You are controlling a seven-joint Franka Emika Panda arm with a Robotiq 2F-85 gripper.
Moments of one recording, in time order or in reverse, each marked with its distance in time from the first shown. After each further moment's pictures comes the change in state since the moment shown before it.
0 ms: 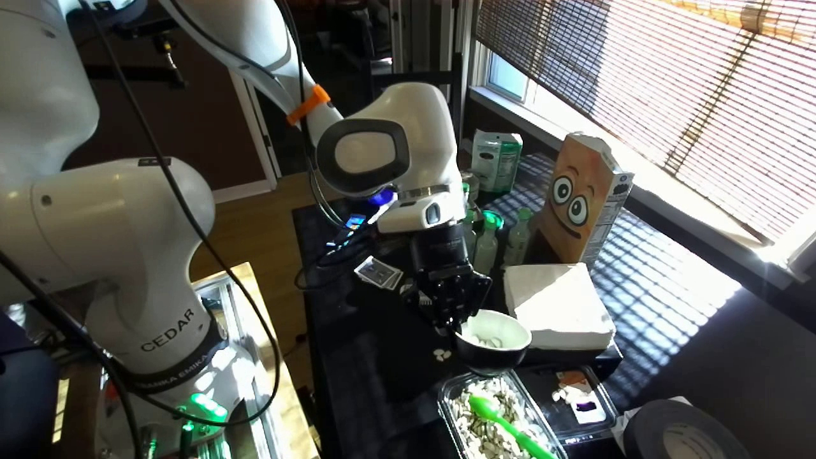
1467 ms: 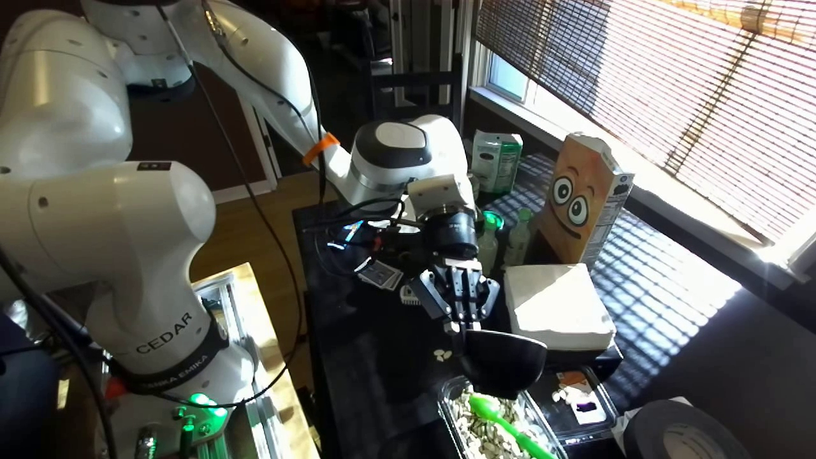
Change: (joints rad) arm -0.092 0.362 0.184 0.180 -0.268 -0.334 -0.075
